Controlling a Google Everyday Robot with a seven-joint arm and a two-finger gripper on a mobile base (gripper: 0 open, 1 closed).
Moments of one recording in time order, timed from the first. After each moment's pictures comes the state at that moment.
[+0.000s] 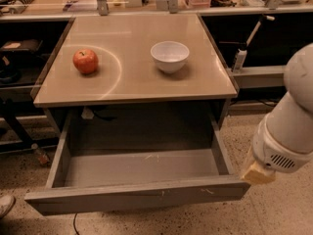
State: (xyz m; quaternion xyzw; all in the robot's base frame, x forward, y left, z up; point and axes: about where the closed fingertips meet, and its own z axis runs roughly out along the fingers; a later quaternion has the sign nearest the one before) arm 0.354 -0.203 0.807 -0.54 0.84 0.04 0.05
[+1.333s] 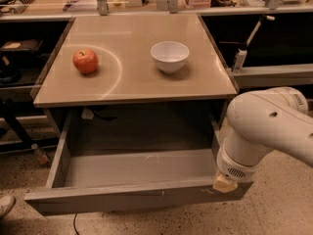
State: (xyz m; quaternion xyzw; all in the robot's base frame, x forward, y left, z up) arm 0.380 -0.174 0.696 -0.56 0.83 0.05 0.02
